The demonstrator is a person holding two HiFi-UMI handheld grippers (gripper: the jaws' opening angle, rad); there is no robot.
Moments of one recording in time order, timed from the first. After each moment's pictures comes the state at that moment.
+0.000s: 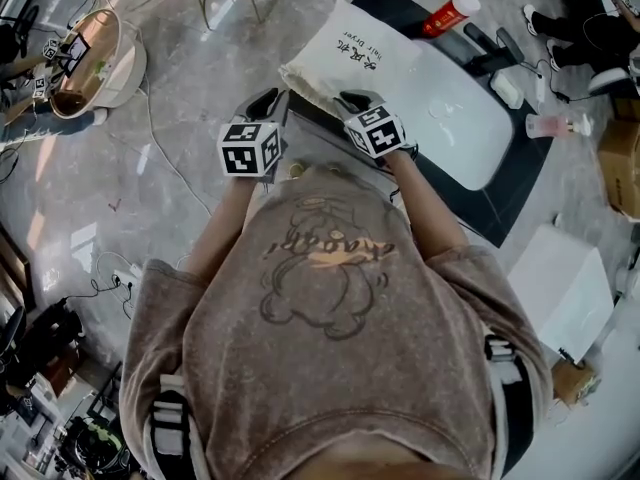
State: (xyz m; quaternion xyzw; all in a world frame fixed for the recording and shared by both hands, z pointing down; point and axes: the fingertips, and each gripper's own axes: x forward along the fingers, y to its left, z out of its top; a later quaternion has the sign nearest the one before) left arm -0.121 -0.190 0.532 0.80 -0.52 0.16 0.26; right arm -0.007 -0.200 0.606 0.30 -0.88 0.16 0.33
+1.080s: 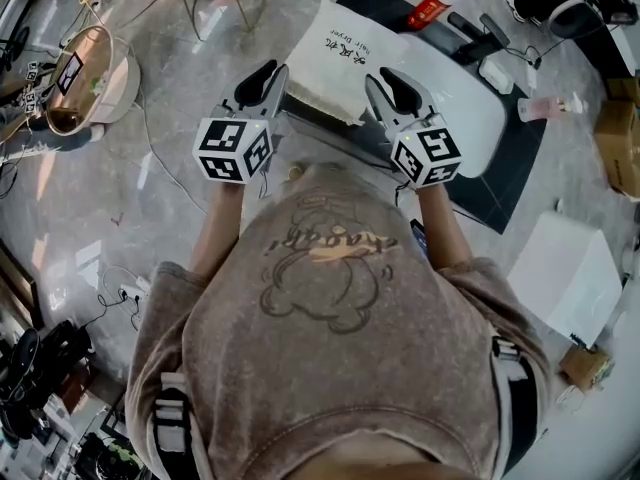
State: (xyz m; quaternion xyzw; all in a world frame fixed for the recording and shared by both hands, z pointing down) left arm -0.096 -0.200 0.403 0.87 -0.47 0.06 0.13; right arm 0.056 -0.189 0.408 0.44 -0.89 0.09 0.08
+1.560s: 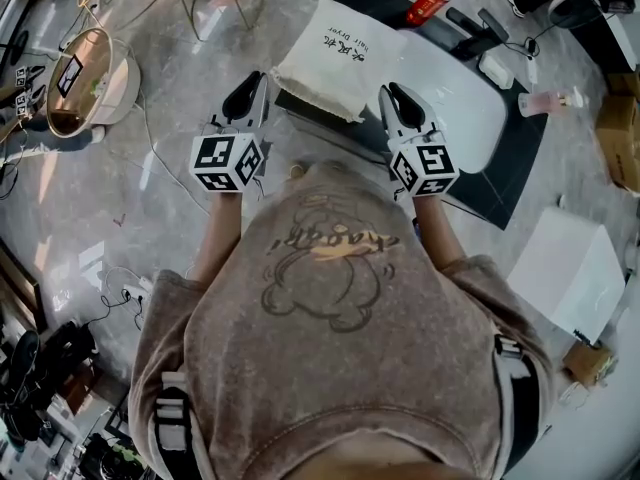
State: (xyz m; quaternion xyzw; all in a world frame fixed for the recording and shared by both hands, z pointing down) left arm -0.124 -0.188 0.423 0.85 -0.51 0.04 0.12; right arm 0.090 -0.170 0.442 0.50 -0.86 0.09 0.08
